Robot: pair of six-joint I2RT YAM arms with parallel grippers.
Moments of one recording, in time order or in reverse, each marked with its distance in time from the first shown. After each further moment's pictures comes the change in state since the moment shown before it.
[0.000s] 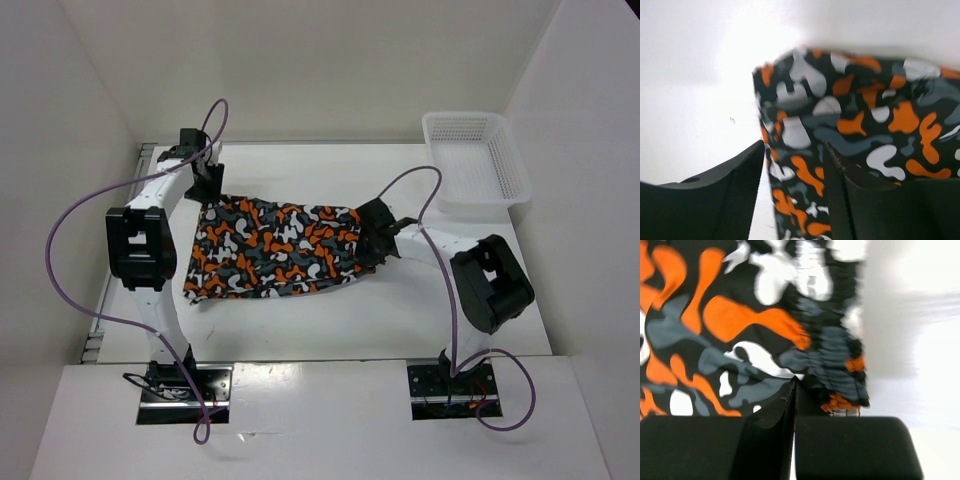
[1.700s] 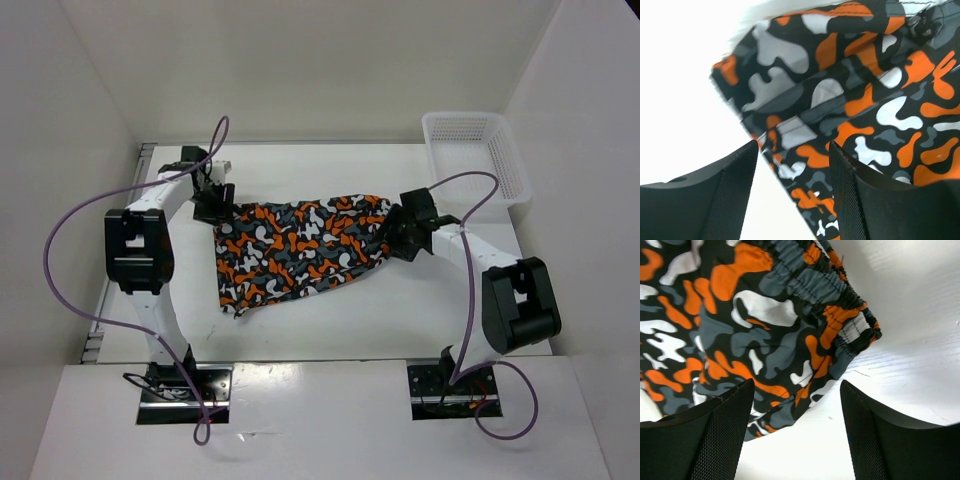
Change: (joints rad) left arm 0.015 -0.024 -0.134 -0.027 0.285 -0.002; right arm -0.259 -0.167 -0.068 -0.010 -0.086 0.108
